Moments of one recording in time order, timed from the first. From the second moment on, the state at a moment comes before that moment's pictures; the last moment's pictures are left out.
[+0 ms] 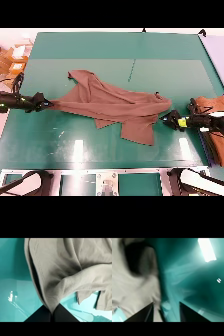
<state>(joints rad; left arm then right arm) 0.38 -1.22 0.90 0.80 -1.23 -1.13 -0.47 -1.28 0.56 -0.71 1.02 1.15</state>
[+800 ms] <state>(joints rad) 0.38 -1.21 0.92 0.77 -1.28 -1.12 -0.35 -1.41 0.72 -0.66 0.97 1.09</state>
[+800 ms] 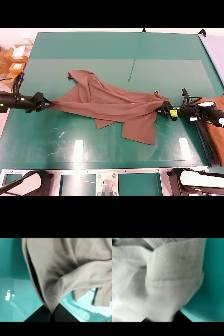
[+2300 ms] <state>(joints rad) 0.38 -1.04 1.70 0.64 -1.28 -1.17 -0.66 -0.78 1.41 -0.43 1.13 1.22</state>
